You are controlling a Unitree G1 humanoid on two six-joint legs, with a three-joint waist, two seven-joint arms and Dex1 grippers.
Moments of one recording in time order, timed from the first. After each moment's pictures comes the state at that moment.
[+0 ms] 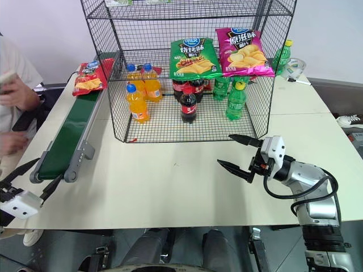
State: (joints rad) left arm 0.30 0.81 0.47 0.48 0.36 -1.08 -0.17; right arm -0.11 -0.61 -0.16 0.00 0.51 -0.04 1.17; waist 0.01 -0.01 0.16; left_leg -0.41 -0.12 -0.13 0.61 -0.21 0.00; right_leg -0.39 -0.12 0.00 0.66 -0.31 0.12
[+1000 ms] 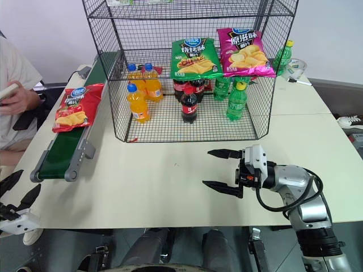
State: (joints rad) left arm 0.52 0.87 0.47 0.35 0.84 -0.81 0.43; right arm -0.09 -0.62 -0.04 -0.13 0.53 0.08 1.28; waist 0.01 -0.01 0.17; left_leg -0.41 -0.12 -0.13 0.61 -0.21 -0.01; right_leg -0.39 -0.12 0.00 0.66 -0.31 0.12
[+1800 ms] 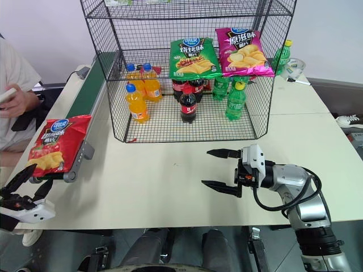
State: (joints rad) left arm 0.43 0.88 0.33 0.32 0.80 -0.67 0.42; right arm -0.10 -0.63 -0.04 -0.13 0.52 0.08 1.26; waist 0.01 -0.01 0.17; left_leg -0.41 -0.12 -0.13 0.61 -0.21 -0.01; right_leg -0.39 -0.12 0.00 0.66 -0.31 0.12
